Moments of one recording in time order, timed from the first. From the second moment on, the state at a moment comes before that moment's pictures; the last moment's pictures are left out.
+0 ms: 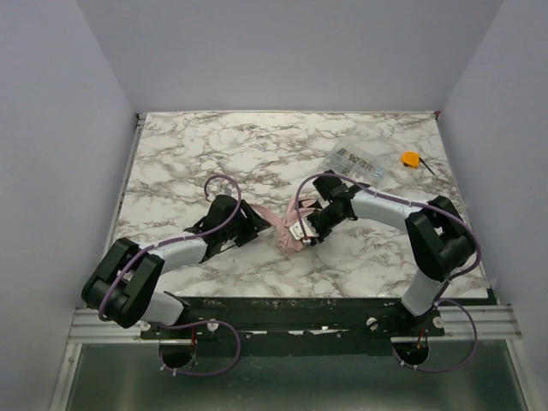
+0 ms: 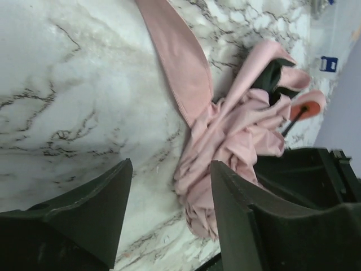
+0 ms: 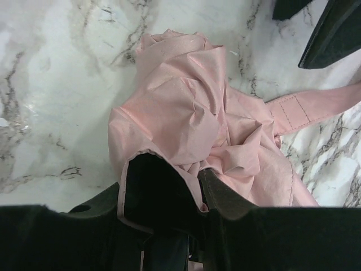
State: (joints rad) left arm -0.52 1.37 0.47 0.24 0.16 -1.10; right arm 0.60 1.76 1.05 -0.58 -0.68 -1.61
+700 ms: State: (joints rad) left arm -0.52 1.73 0.82 0.12 0.15 -1.14; right arm 0.71 1.71 1.01 -0.63 -0.69 -1.43
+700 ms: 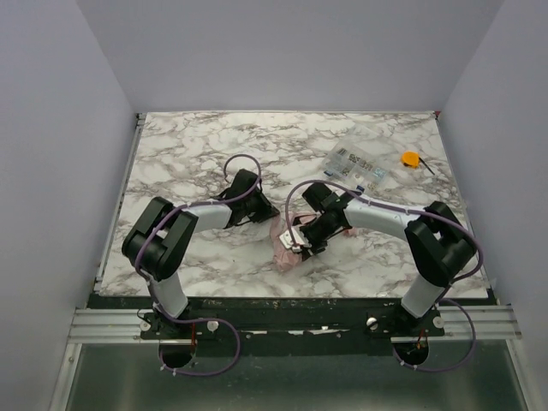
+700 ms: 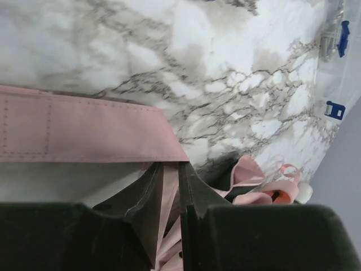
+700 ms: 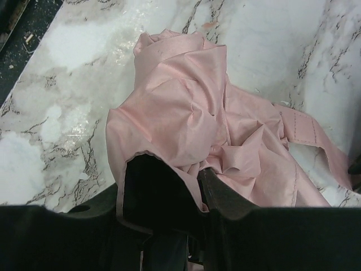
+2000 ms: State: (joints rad) left arm -0.23 1.19 0.74 0.11 0.26 -0.60; right arm 0.71 1.92 1.24 -0.80 -0.71 -0.99
